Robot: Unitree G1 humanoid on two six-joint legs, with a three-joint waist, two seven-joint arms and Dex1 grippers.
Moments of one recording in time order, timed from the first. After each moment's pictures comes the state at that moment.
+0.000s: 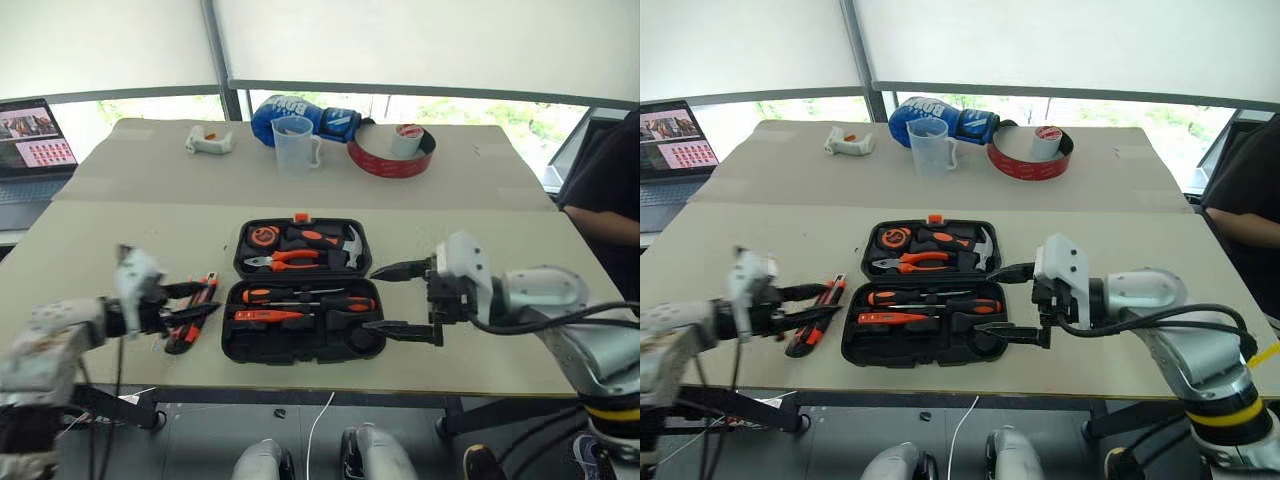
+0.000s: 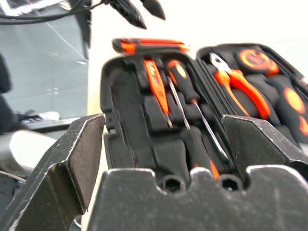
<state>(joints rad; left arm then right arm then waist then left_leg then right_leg) 0.03 0.89 0.46 -0.09 -0.51 0.55 -1.07 -0.44 -0.80 0.11 -0.42 0.59 0.58 1.09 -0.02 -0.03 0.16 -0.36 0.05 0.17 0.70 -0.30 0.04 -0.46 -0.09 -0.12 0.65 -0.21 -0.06</state>
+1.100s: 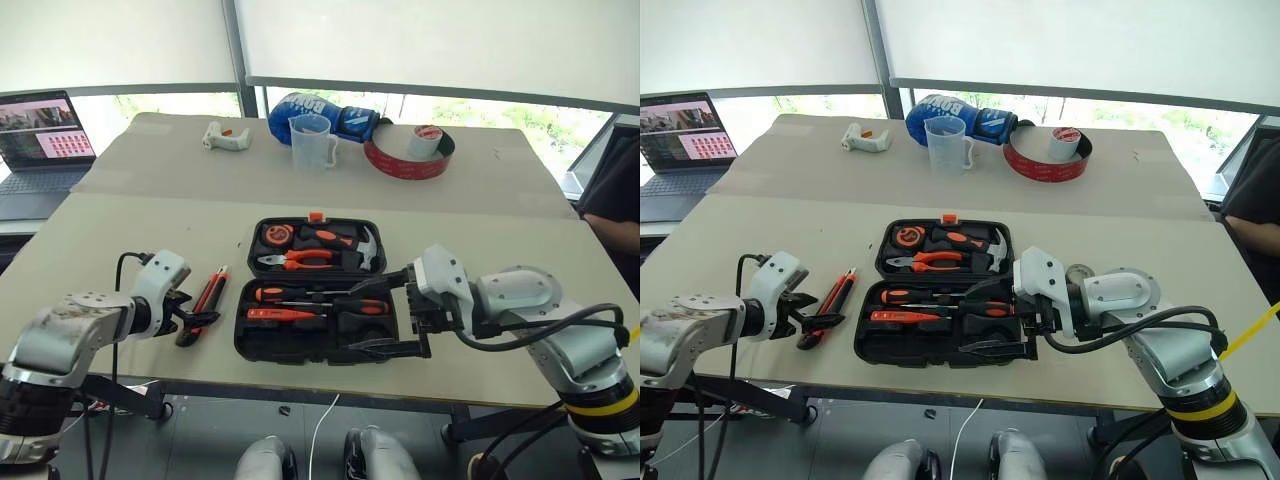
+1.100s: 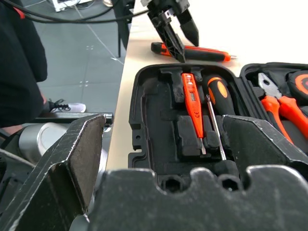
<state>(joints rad) -0.27 0.92 0.00 -0.14 -0.39 0.97 -0.69 -0.41 -0.77 0.14 -0.49 0.54 0.58 1.10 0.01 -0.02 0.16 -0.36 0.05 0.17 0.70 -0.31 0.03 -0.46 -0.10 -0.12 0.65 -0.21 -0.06</state>
